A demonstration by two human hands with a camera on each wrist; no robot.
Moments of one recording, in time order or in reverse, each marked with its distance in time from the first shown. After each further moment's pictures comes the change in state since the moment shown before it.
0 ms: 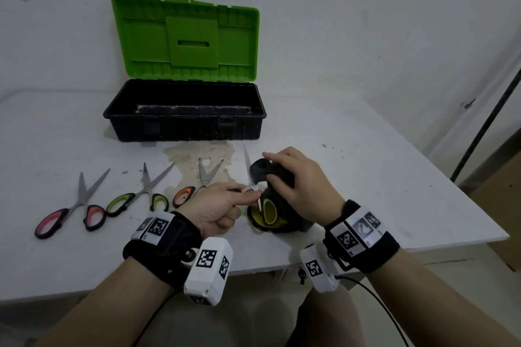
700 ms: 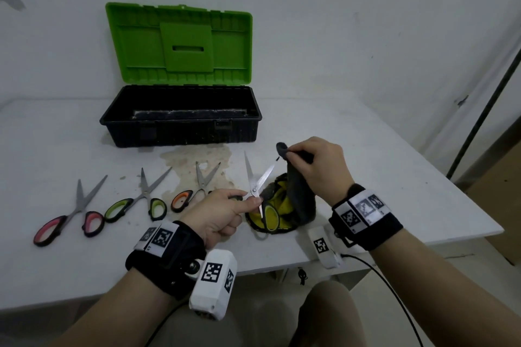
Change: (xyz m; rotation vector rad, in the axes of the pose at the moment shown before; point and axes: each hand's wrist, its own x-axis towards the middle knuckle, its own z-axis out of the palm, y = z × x) left_hand 0.005 -0.014 0.006 0.036 0.092 0.023; right_hand 0.014 0.025 -0.024 -0.130 0.221 0.211
